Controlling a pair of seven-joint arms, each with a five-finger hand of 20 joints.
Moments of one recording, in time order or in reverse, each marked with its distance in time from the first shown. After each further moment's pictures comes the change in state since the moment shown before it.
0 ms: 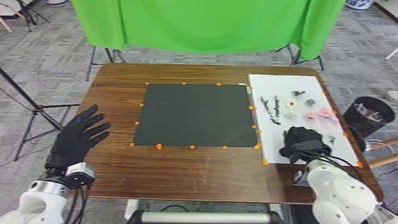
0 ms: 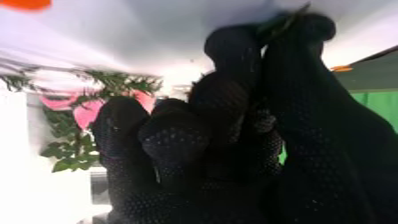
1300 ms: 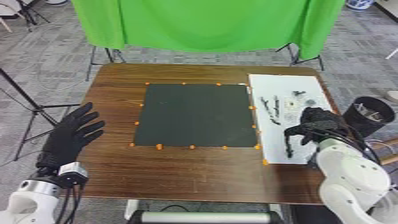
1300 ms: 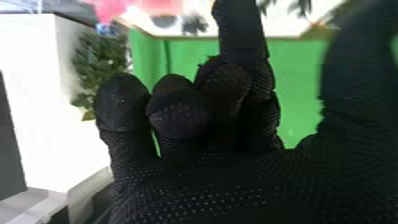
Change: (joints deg) left arm 2.6 2.0 -3.1 -1.1 -0.1 0.0 0.4; right arm 5.5 1.1 2.2 -5.9 1.4 -10.1 10.5
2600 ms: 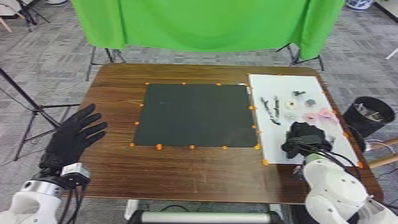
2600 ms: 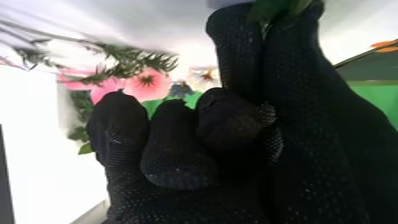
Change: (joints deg) left arm -0.4 -0.1 0.8 0.1 0.1 -0.1 -0.6; right arm -0.8 -1.0 -6.3 6.1 -1.5 9.1 -1.9
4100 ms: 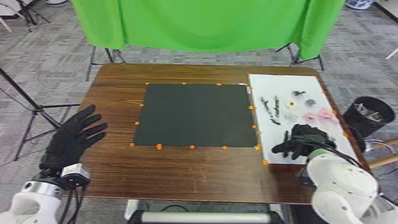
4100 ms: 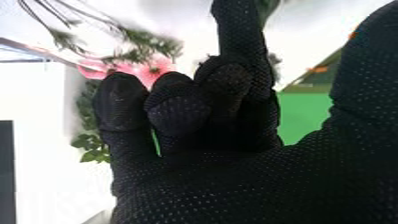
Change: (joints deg) left arm 0.3 0.0 0.0 0.0 0.0 0.0 0.0; right arm -0.5 -2.5 4.0 -7.0 5.0 -16.5 5.4
